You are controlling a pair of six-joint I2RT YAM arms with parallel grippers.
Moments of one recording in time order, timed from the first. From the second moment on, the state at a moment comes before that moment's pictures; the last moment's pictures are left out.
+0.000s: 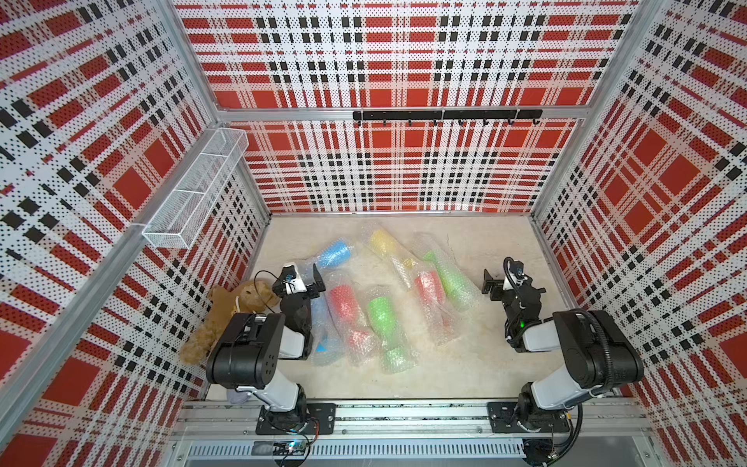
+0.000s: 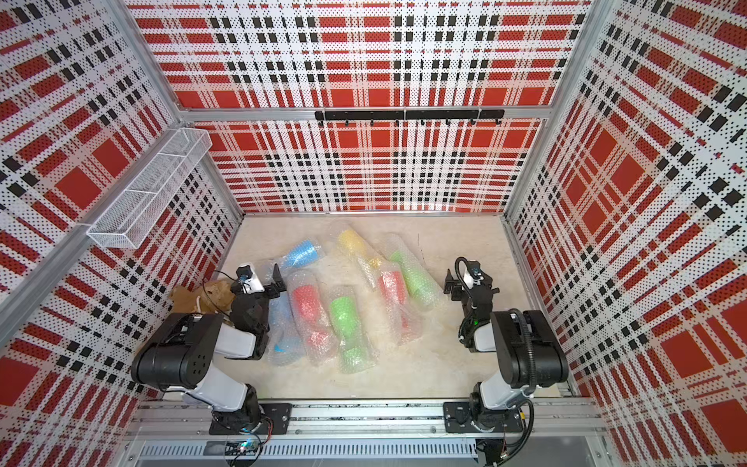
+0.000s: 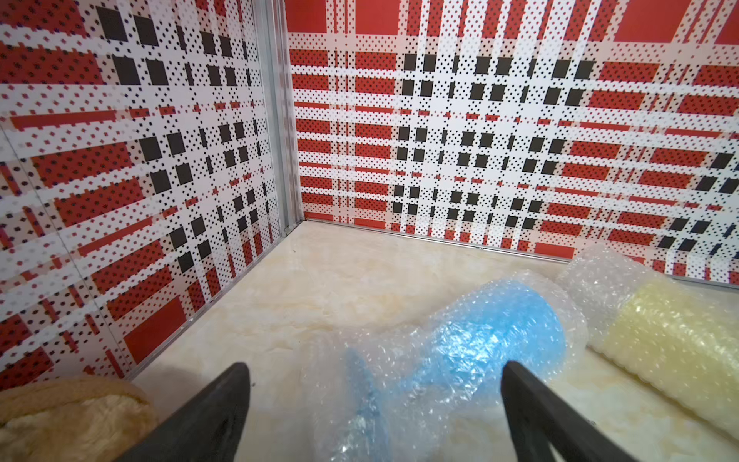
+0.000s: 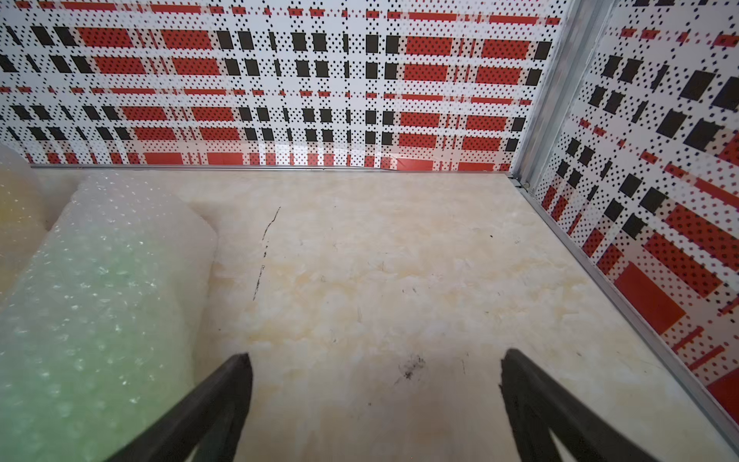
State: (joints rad) left arm -0.03 1.59 0.23 1.37 -0.25 -0.05; right arm 0.03 1.57 0.29 1.13 0.05 -0.02
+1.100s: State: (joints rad) left arm -0.02 1.59 0.22 1.38 -0.22 -0.05; right arm 0.03 1.57 0.29 1.13 0.05 -0.02
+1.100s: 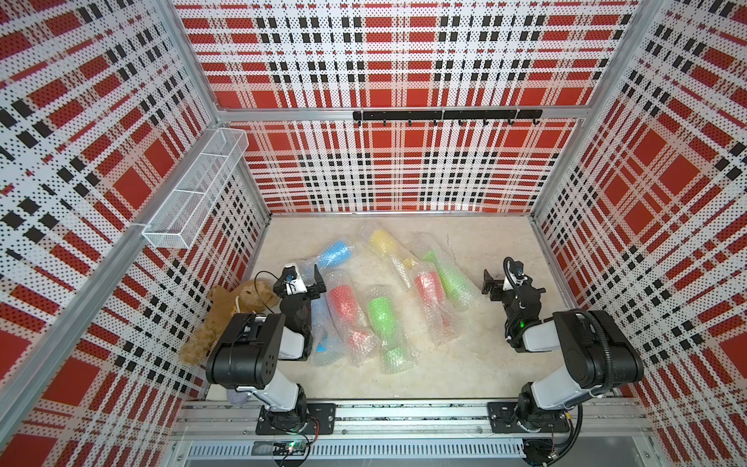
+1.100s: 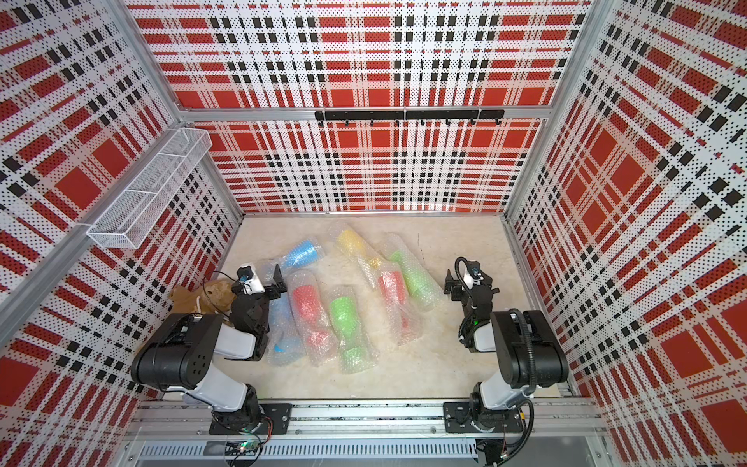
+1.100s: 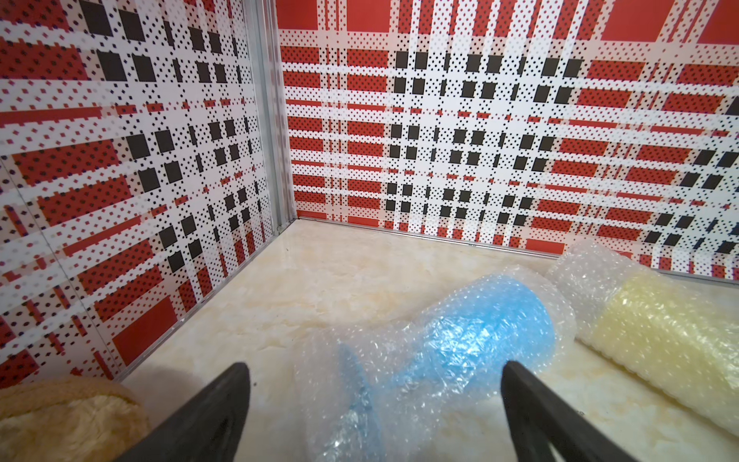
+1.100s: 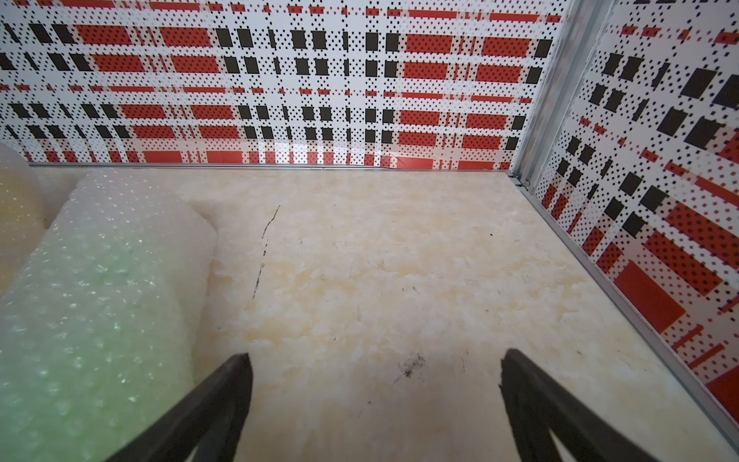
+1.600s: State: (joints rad) left arm -0.17 1.09 0.31 1.08 -0.40 -0.03; right arm 0.29 1.15 0.40 0.82 0.27 -0.10
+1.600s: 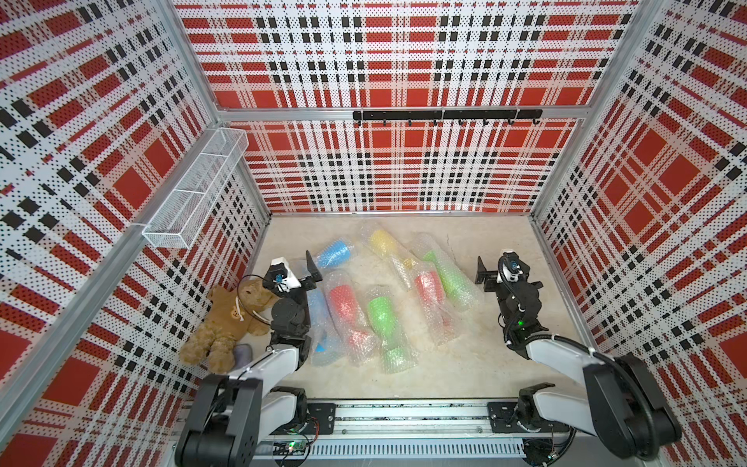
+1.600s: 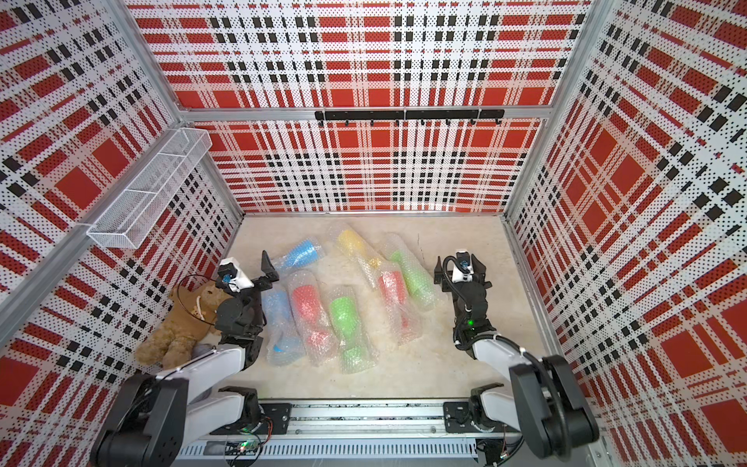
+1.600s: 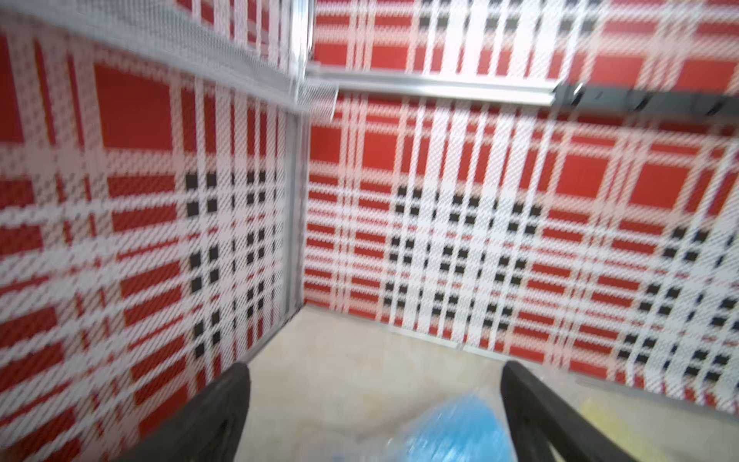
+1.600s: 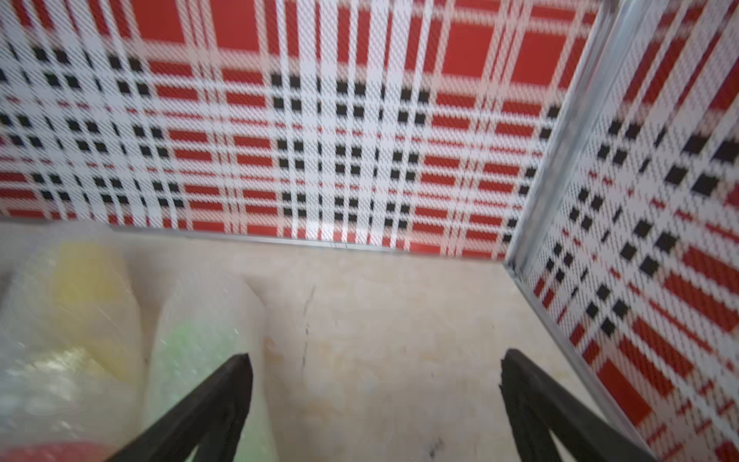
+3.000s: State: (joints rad) left arm -0.69 0.87 0.69 -0.26 -0.27 -0.70; right arm 0.76 1.50 1.00 -0.63 0.21 0.20
